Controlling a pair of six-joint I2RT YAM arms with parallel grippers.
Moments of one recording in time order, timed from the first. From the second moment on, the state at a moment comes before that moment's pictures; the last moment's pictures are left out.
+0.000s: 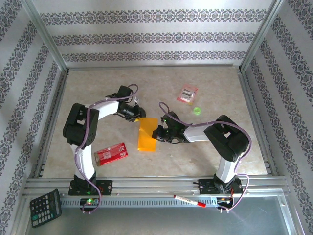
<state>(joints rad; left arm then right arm) -0.30 1.93 1.22 -0.45 0.60 -0.57 0.70 1.81 0.73 0.21 -0.44 1.02</state>
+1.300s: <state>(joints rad) -0.41 1.69 0.80 -0.40 0.65 -0.65 0.69 1.82 0.74 0.21 -0.45 1.01</state>
